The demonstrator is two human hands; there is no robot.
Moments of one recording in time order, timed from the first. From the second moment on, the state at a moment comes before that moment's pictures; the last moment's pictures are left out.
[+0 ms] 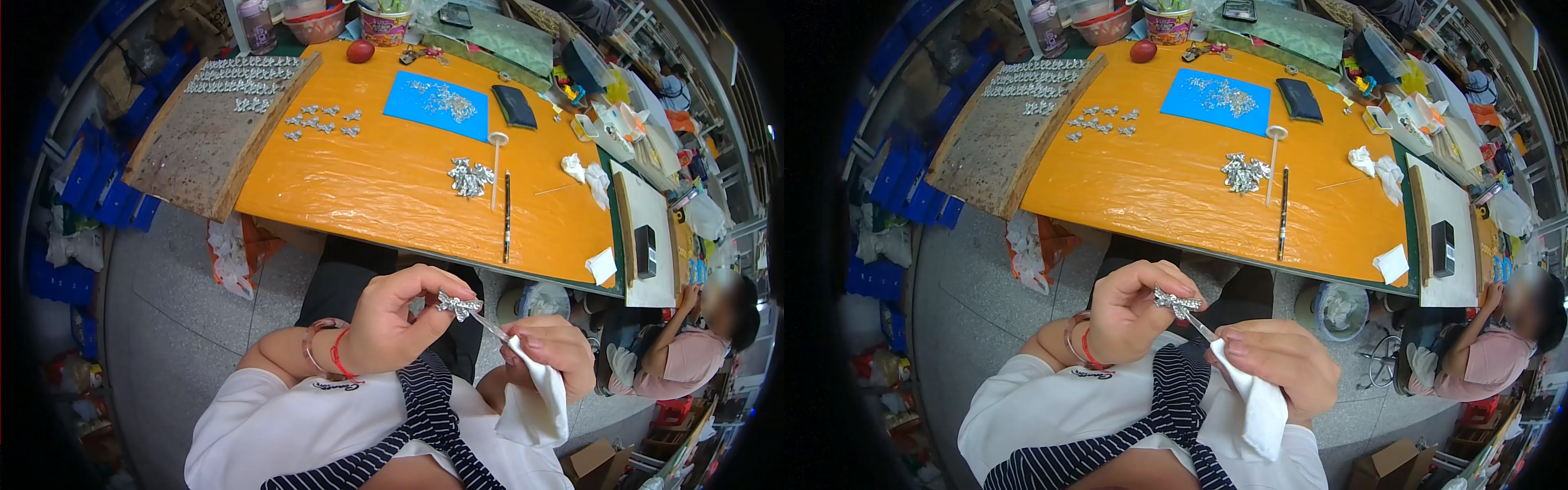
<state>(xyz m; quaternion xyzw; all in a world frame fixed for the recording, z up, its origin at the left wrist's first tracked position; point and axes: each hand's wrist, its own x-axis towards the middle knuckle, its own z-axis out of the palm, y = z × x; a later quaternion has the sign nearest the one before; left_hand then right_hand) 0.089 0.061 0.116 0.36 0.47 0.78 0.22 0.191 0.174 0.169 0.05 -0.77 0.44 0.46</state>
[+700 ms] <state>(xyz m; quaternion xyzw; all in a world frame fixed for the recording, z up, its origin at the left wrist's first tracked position) 0.087 0.066 0.117 0.42 0.49 0.75 0.15 0.192 0.182 0.165 0.09 -0.81 0.38 0.45</state>
